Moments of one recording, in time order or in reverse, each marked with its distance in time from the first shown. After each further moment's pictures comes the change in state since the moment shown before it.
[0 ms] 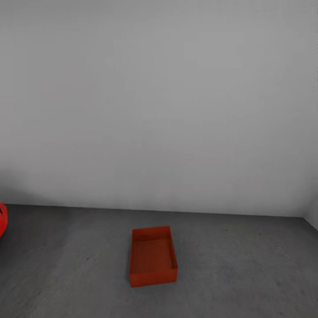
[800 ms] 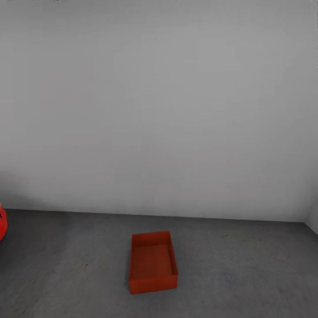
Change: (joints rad) left arm 0.000 -0.084 -0.001 0.004 0.009 0.000 0.001; right arm 0.000 -0.008 -0.002 0.000 -0.001 -0.004 0.000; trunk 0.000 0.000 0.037
